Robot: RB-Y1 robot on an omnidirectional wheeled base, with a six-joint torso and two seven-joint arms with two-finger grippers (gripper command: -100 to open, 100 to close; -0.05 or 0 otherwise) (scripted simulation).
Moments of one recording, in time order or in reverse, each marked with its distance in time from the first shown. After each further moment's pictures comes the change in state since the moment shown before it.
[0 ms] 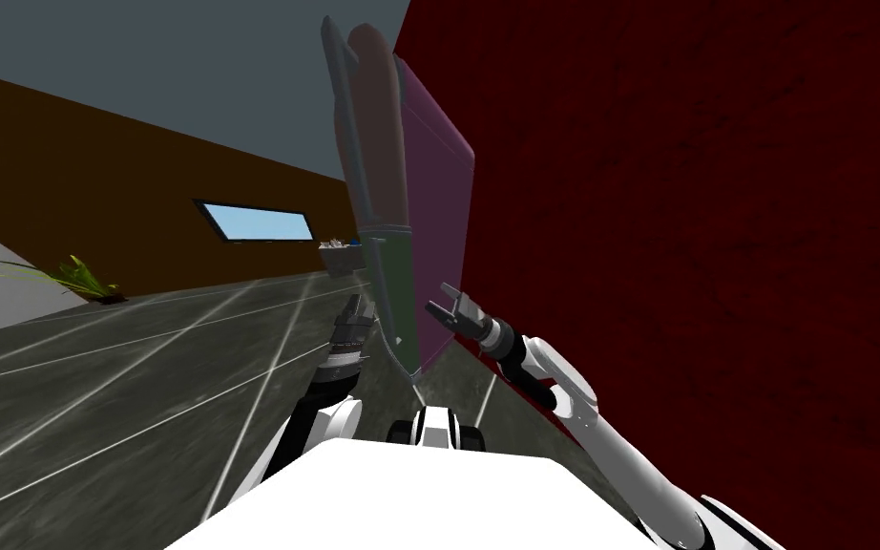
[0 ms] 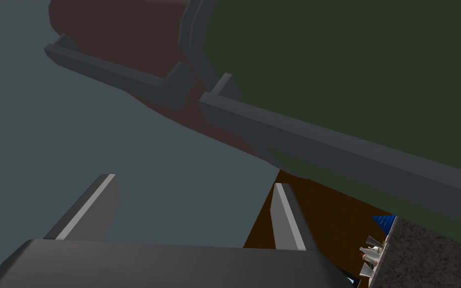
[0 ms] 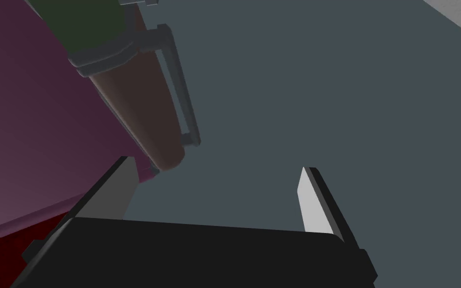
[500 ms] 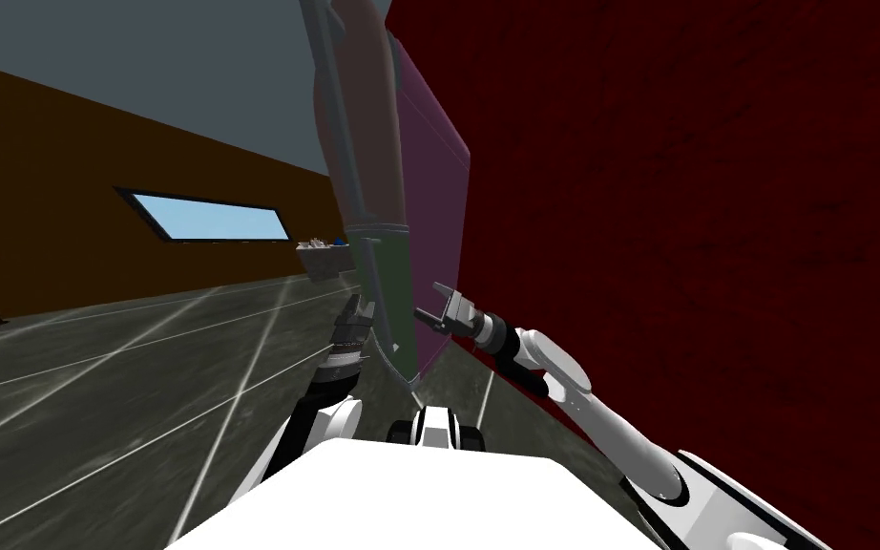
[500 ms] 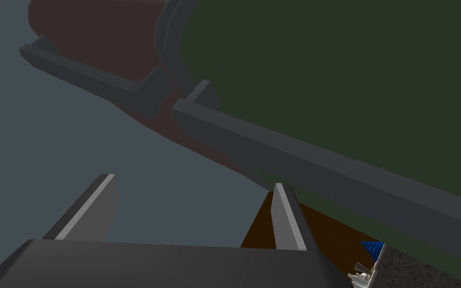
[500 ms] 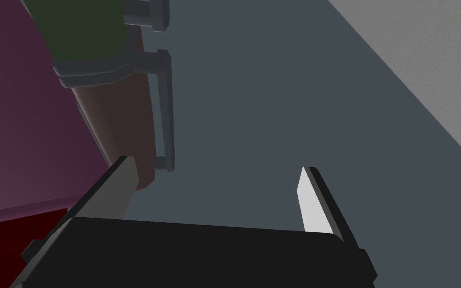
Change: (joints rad) left arm 0.000 0.000 0.000 0.000 0.000 0.000 0.000; right arm -0.124 -0.079 0.068 0.003 0.116 0.045 0.015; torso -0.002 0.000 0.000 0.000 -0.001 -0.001
